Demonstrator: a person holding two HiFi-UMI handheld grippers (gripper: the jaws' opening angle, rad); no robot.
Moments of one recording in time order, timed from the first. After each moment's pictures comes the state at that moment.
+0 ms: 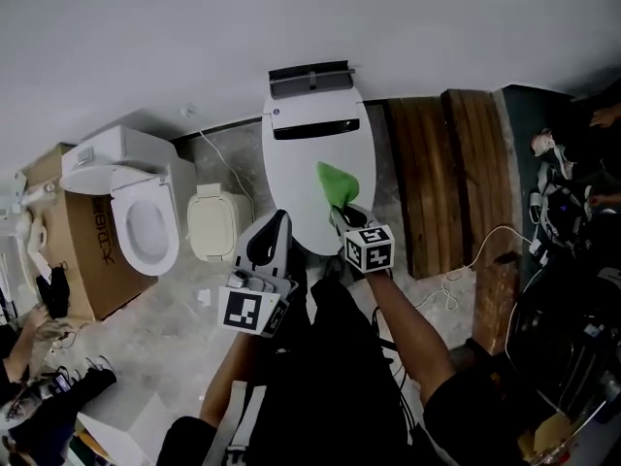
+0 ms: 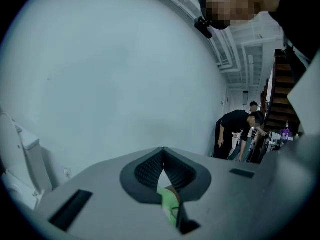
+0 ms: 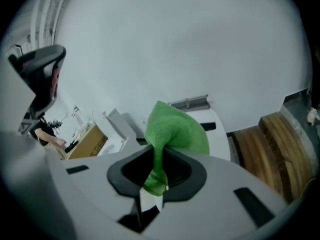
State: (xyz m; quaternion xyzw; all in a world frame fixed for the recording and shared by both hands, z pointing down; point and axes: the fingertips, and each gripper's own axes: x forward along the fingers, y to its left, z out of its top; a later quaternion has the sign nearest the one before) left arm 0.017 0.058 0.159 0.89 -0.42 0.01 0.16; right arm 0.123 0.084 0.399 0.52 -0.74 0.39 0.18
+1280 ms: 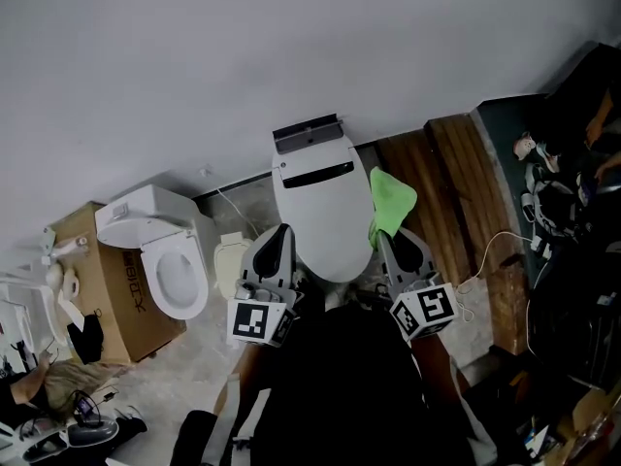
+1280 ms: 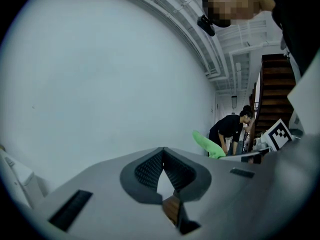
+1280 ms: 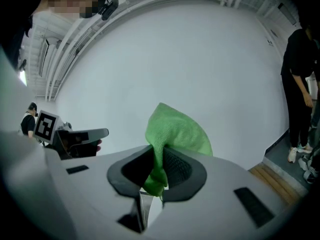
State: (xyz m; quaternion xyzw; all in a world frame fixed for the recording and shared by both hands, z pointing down) left arm 0.001 0.057 0.025 0.92 -0.38 -0.01 0.09; right arm 0.164 0.123 0.054 0.64 -0.75 0.16 0.02
